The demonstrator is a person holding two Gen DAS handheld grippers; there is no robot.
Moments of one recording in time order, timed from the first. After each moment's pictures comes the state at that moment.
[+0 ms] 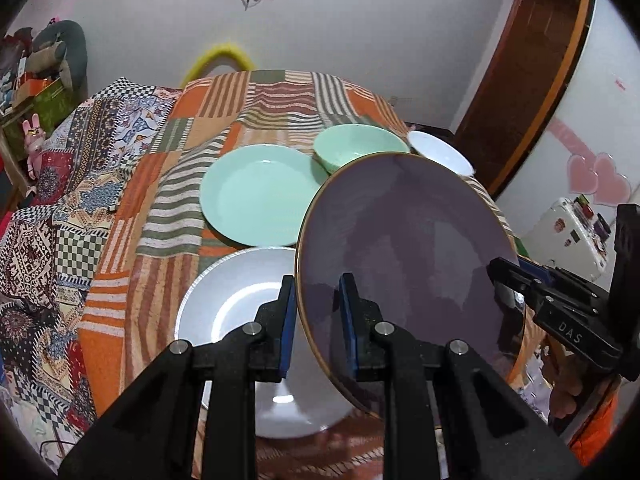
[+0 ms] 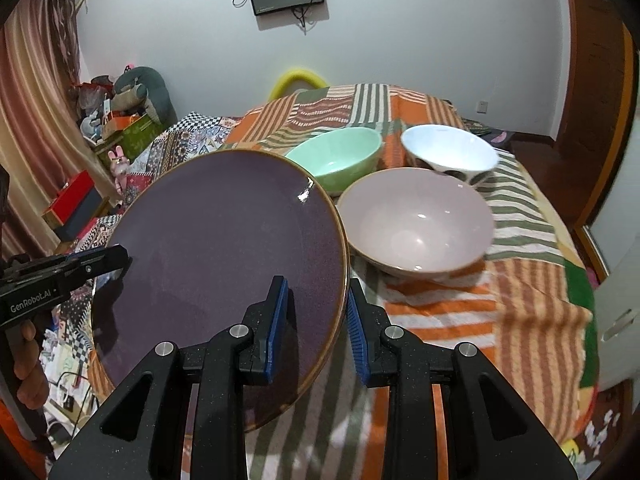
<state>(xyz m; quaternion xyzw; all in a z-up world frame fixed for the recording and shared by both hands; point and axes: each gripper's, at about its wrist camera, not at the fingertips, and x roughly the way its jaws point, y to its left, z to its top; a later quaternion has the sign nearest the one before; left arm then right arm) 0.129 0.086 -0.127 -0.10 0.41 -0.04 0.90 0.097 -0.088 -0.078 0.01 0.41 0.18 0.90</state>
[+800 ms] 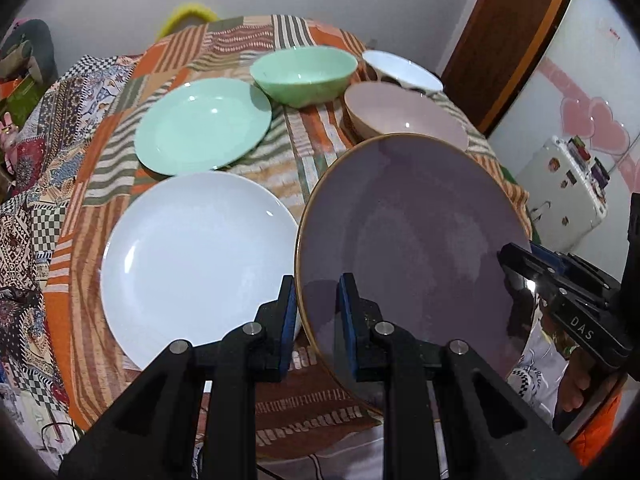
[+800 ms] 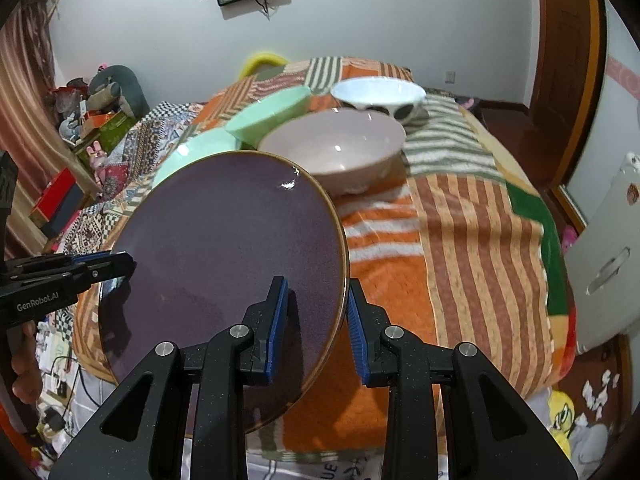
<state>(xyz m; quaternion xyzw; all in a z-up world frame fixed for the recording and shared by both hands) 0.126 0.010 -0.173 -0.06 0.50 -0.07 0.86 0.061 -0.150 -0.118 0.02 0.44 0.14 0.89</state>
